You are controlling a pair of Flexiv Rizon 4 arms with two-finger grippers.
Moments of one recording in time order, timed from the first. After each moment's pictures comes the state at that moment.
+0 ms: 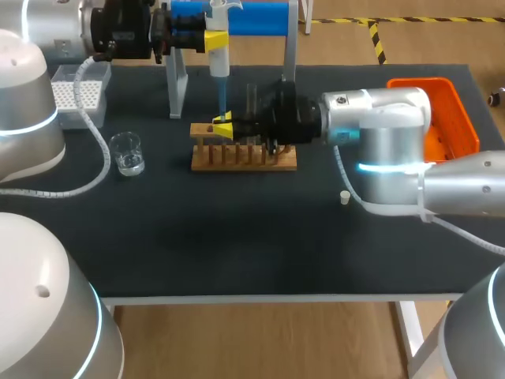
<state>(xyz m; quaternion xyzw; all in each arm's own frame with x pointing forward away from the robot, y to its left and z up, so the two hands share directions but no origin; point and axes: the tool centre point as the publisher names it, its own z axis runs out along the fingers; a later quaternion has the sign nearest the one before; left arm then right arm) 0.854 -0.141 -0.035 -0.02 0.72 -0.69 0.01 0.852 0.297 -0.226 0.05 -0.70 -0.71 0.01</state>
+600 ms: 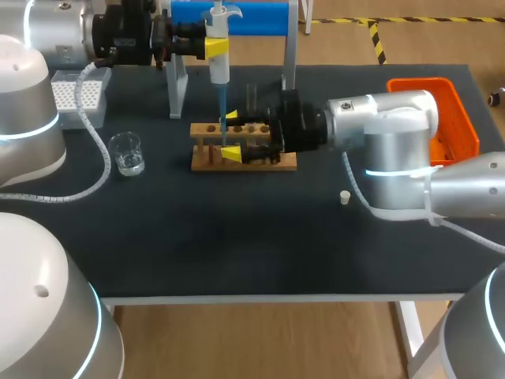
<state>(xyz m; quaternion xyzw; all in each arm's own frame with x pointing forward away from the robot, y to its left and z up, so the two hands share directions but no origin) 0.854 -0.140 -0.043 -0.02 0.72 -0.69 0.01 0.850 0.282 -0.253 0.03 -0.73 -0.69 0.03</state>
